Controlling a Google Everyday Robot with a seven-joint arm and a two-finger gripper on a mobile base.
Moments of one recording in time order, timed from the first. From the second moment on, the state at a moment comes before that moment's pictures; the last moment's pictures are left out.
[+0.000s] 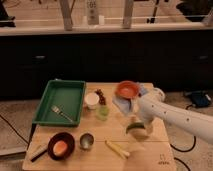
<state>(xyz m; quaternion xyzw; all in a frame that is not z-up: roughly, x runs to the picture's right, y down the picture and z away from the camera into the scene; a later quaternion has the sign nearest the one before) 0.232 0.211 0.842 -0.30 -0.05 -0.23 0.92</state>
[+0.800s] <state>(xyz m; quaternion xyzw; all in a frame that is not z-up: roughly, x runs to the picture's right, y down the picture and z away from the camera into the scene) 0.248 0.215 0.851 -0.30 -0.06 -0.23 0.92</state>
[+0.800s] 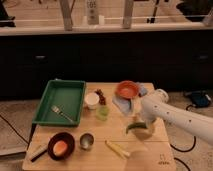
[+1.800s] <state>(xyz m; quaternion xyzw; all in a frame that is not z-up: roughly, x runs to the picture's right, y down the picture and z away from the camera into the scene) 0.258 0.206 0.845 -0.29 -0.07 -0.24 0.92</state>
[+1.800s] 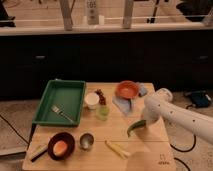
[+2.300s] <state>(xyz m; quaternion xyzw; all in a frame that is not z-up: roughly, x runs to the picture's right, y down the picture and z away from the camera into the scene) 0.252 0.187 0.806 -0.27 -0.07 -0.26 0.92</state>
